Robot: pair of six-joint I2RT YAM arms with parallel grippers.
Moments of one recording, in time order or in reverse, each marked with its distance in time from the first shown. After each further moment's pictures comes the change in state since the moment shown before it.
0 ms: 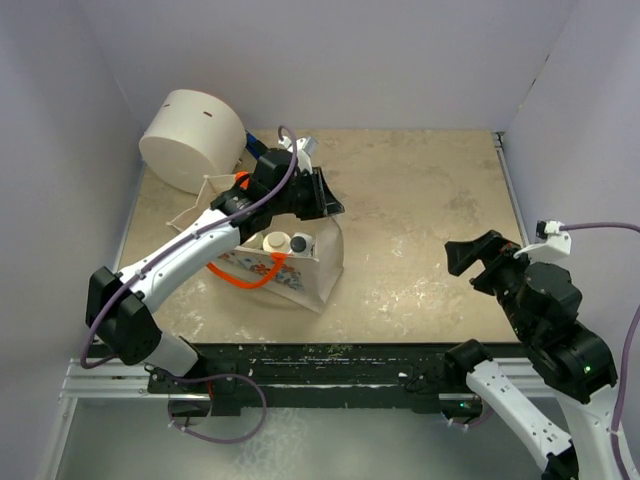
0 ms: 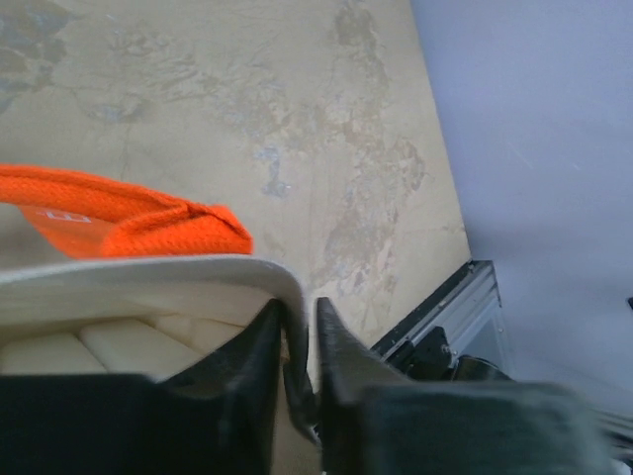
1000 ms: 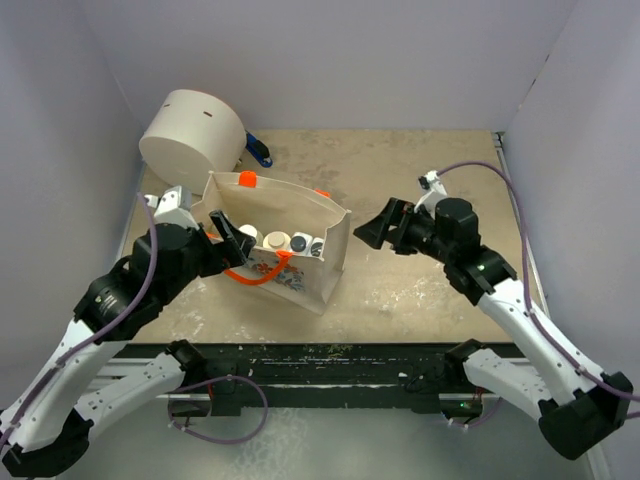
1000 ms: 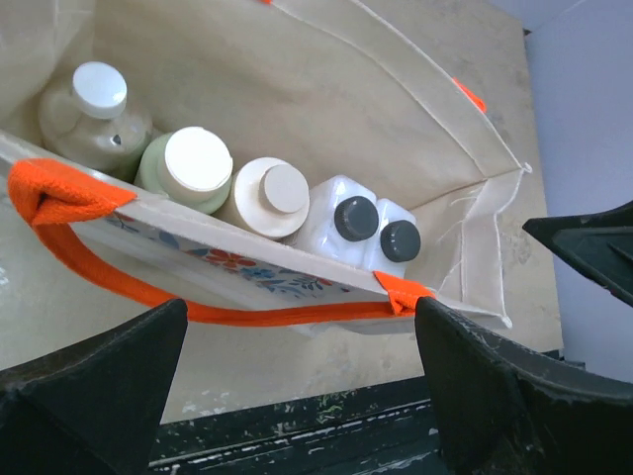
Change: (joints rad) left arm -0.012 -0.782 -0.207 -0.542 -0.492 -0.003; right arm 0.008 0.442 -0.232 0.583 -0.602 0.016
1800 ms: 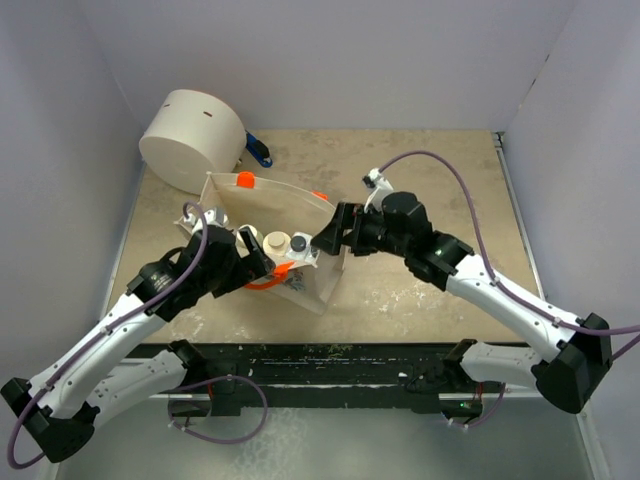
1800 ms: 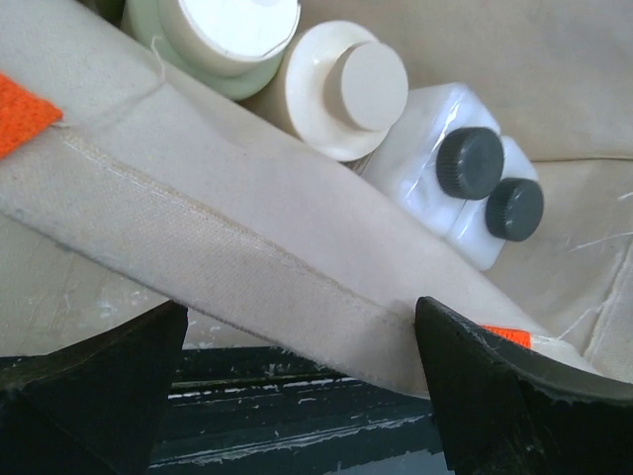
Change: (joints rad) left arm 0.000 0.126 -0.225 0.008 0.107 -0.265; right arm 0.285 0.274 0.127 0.119 0.048 0.039
